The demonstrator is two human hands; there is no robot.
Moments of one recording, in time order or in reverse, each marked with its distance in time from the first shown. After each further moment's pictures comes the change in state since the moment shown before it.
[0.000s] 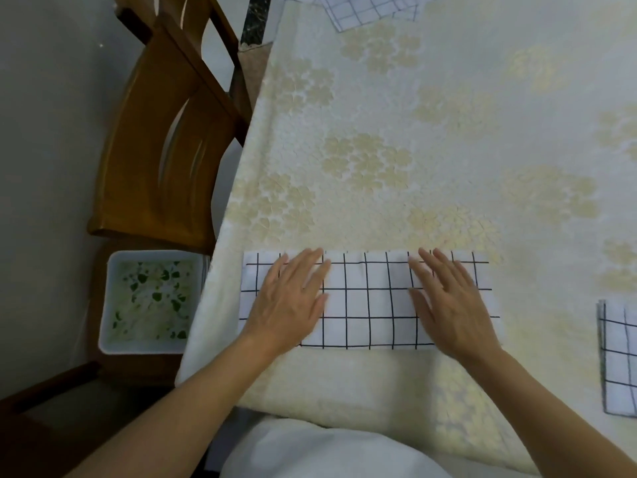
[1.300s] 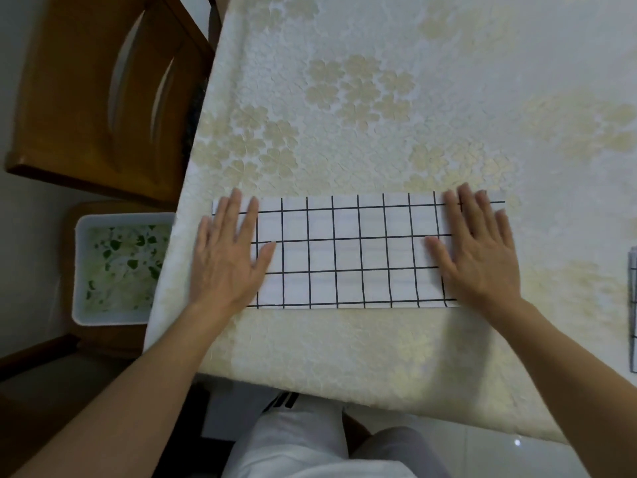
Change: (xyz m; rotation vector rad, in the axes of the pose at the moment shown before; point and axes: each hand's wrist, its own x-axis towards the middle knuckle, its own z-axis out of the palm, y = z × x) left_hand -0.029 -0.045 0.050 0.039 -0.069 -0.366; right_hand -0.011 0.050 0.040 -0.137 -0.096 0.242
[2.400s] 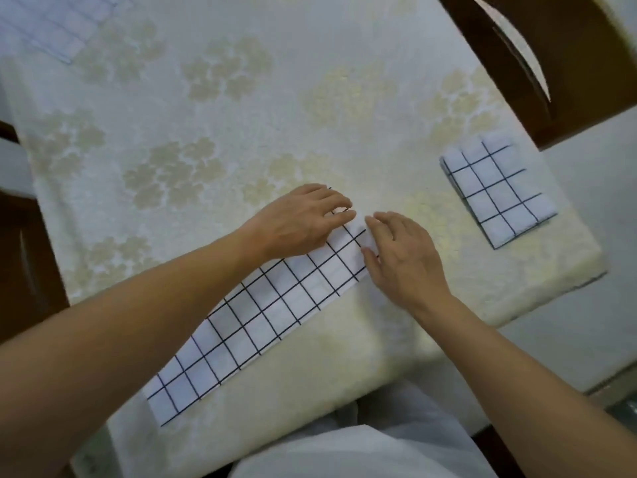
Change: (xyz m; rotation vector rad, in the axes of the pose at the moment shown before) left_hand 0.136 0.283 -0.050 0.180 0.003 1.587; right_hand -0.084 0.033 -0.033 0.153 0.270 0.328
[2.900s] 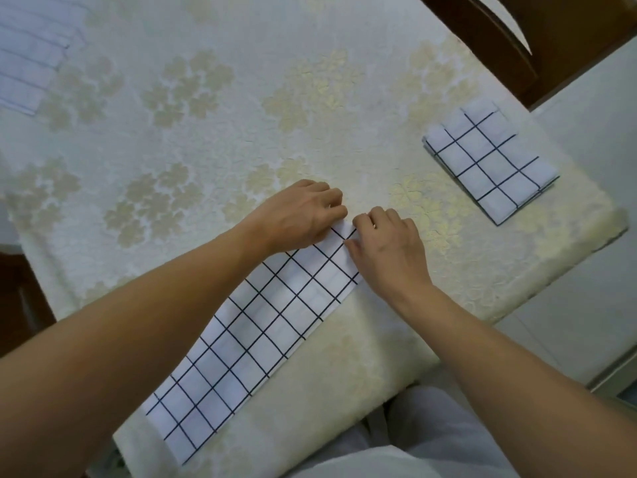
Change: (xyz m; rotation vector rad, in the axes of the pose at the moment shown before) left_hand 0.038 -0.018 0.007 -0.001 -0.131 0.103; right_hand 0.015 -0.015 0.018 -0.006 0.053 0.202
